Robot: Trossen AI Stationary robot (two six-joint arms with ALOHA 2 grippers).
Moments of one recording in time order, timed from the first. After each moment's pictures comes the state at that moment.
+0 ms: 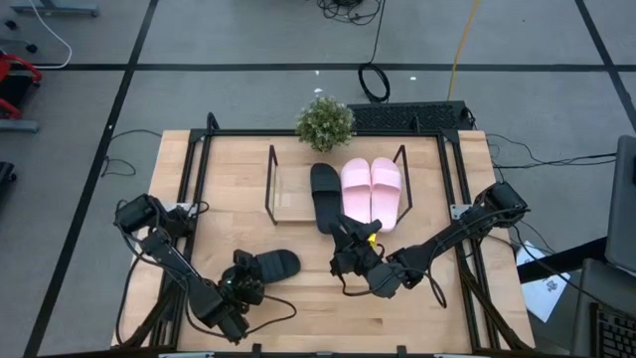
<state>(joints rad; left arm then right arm) -0.87 1.83 1.13 -1.03 -0.70 -0.66 0.54 1.78 1.18 0.53 1.47 -0.96</state>
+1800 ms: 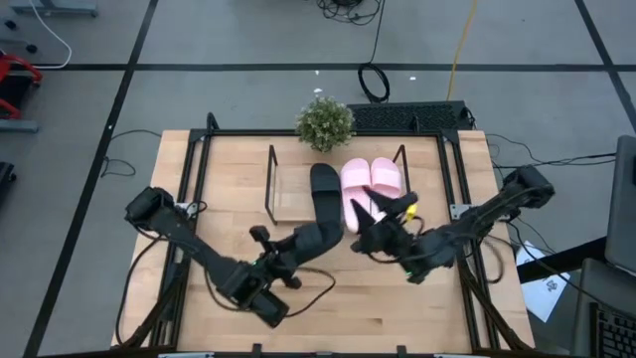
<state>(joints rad) -0.62 1.83 1.52 -1.05 -1.21 -0.72 0.55 1.50 1.18 0.60 1.47 -1.09</state>
